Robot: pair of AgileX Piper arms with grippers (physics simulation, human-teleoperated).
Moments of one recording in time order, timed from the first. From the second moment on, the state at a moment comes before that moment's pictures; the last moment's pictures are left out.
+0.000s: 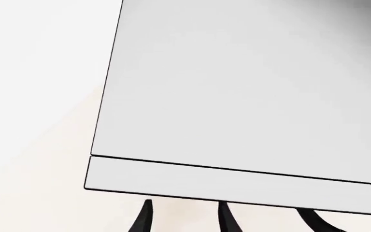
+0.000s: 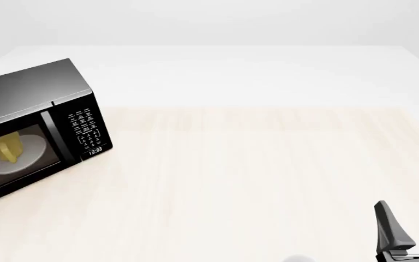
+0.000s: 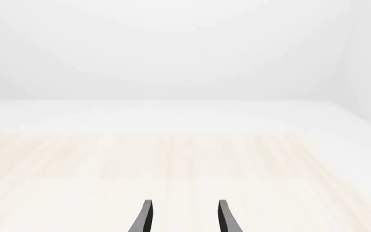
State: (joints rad) left arm 0.61 1.52 -0.81 0.15 -0.22; right arm 0.00 0.01 0.00 0.00 0.00
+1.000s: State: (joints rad) left arm 0.61 1.05 -0.77 0.30 -0.14; right arm 0.00 0.01 0.00 0.00 0.00
